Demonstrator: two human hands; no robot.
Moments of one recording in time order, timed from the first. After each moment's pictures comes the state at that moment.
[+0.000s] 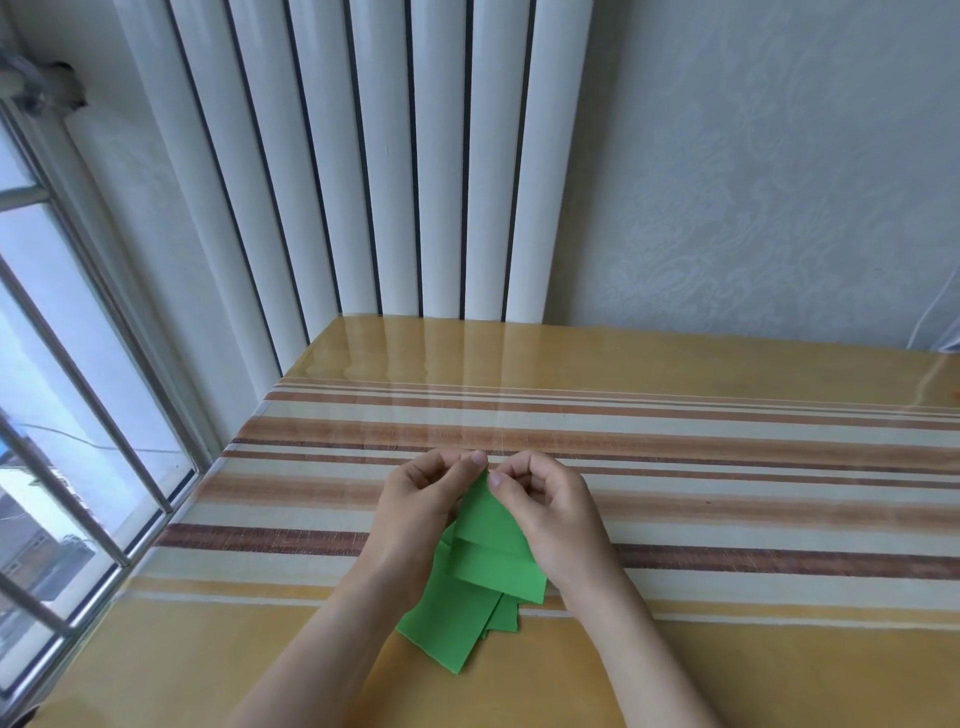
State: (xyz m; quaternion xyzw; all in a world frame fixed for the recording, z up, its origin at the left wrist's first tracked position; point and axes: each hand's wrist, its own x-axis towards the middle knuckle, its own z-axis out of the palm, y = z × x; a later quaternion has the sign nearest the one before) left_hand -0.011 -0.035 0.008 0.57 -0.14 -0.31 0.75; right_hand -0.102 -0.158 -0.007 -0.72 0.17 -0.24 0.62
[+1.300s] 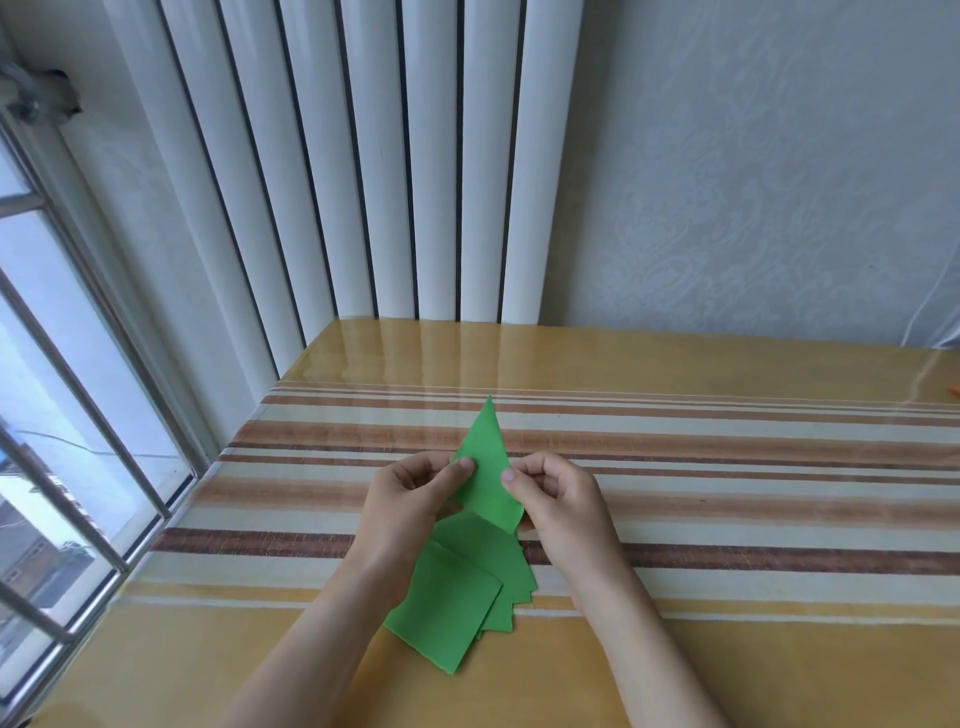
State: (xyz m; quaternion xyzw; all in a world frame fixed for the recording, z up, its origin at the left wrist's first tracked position) left_hand -0.005 -0.033 0.006 0.63 -0.15 -0.27 0.71; right_hand -0.108 -0.166 -0.002 -0.69 0.25 -0.23 0.64
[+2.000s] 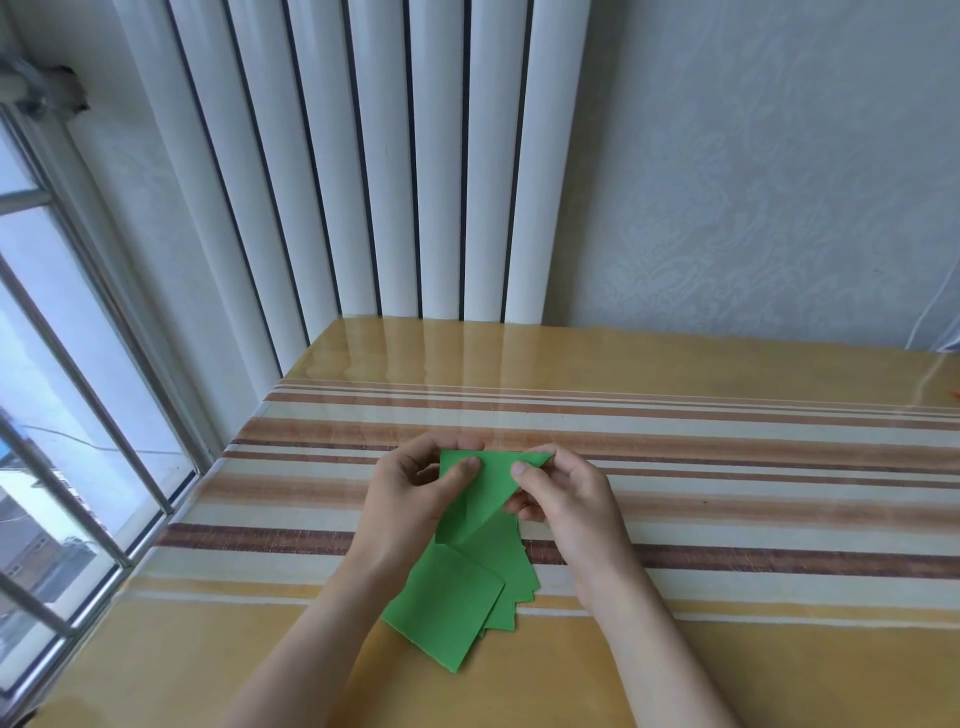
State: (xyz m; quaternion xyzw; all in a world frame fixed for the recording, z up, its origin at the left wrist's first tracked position) left_hand -0.004 -0.029 0.014 0.64 -0.24 -0.21 0.70; right_hand -0.111 -0.167 0.006 -0.64 0.22 -0.24 0.69
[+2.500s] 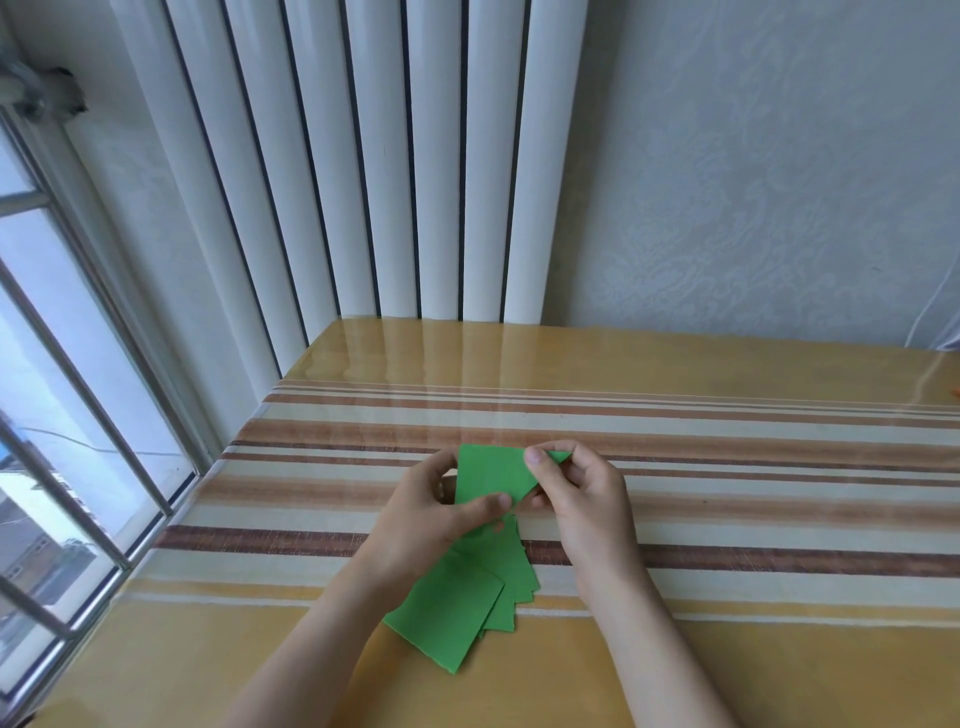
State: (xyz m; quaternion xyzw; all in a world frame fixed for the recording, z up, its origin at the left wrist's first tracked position) left_hand -0.009 -0.031 0.013 0.63 -0.28 -0.33 0.65; right_hand -0.110 -0.172 0.001 -0.63 0.27 -0.32 0.66
